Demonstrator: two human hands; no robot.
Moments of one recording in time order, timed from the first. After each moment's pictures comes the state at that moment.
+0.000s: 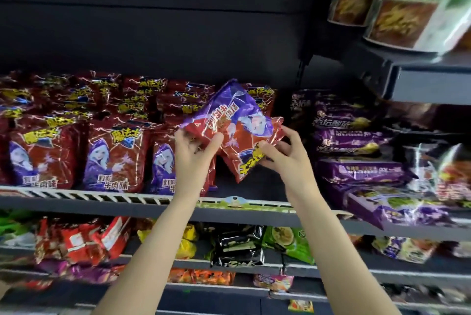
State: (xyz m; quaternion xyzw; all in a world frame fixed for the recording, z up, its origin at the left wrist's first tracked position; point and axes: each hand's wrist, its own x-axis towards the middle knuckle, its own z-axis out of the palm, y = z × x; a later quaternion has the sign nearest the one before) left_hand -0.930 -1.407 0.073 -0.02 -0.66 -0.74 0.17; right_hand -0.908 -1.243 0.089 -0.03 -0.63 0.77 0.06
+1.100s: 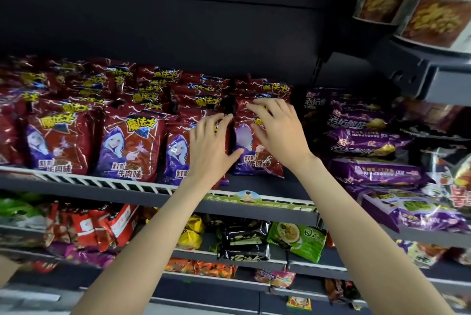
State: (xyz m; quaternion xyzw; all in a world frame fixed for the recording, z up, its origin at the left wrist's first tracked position) left_hand -0.976 -1.424 0.040 -0.12 -0.93 -0.13 0.31; right_hand -0.985 -1.253 0.086 0.25 -0.89 0.08 0.38
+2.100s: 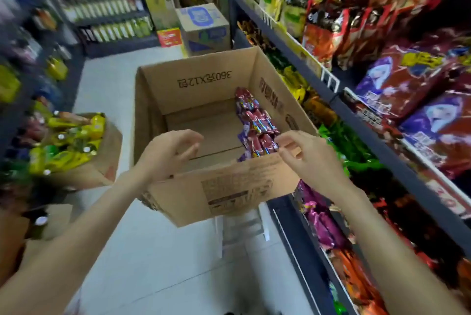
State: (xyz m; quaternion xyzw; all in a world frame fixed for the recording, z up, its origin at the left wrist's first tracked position) left_hand -0.580 -2.022 0.012 0.36 -0.91 -0.15 0.14; right_hand -0.840 -1.865 0.022 0.60 -0.74 0.28 -0.10
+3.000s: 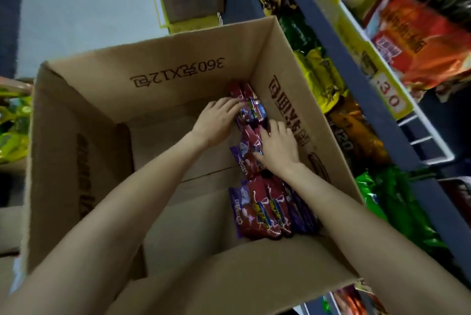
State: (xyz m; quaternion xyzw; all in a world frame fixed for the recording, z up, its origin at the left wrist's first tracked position) left_hand -0.797 -2.287 -0.162 0.30 -0.95 -0.04 -0.03; right_hand -0.931 -2.158 -0.161 0.62 -0.78 -0.08 -0.06
